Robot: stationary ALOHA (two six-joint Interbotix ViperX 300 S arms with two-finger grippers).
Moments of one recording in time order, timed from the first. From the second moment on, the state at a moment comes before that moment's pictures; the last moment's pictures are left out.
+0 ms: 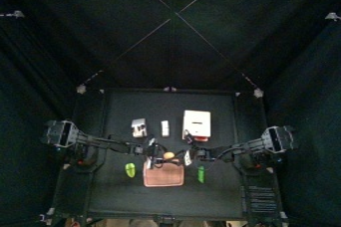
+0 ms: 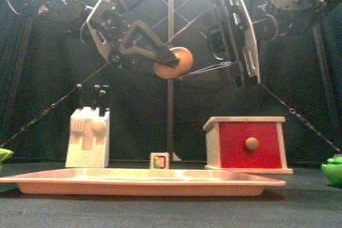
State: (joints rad) left arm -0.04 -0.07 0.77 0.10 -0.35 0.00; right arm 0.10 -0.09 0.79 0.28 -0.39 0.86
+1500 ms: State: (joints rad) left arm -0.04 -0.06 0.78 0.10 -0.39 0.01; right arm 0.04 -0.12 0.79 0.21 -0.39 0.87
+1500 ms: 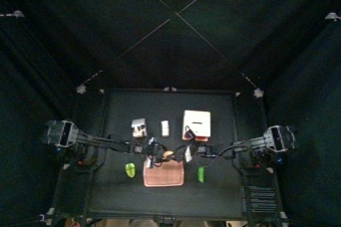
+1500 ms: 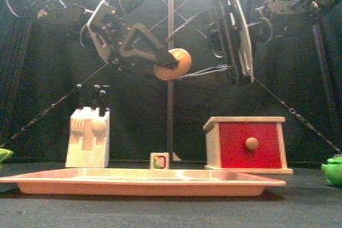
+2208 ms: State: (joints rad) left arm -0.03 -0.06 0.78 0.10 -0.39 0.01; right arm 0.04 -0.11 0.79 0.21 -0.39 0.87
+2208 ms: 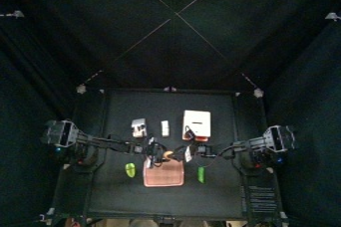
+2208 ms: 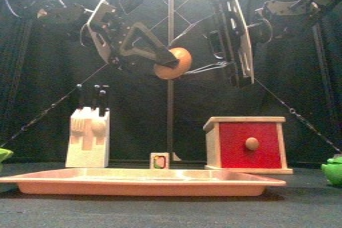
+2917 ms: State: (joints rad) left arm -0.02 -0.06 0.81 0.10 -0.41 0.01; right arm 0.04 -0.11 0.79 0.21 -0.39 0.87
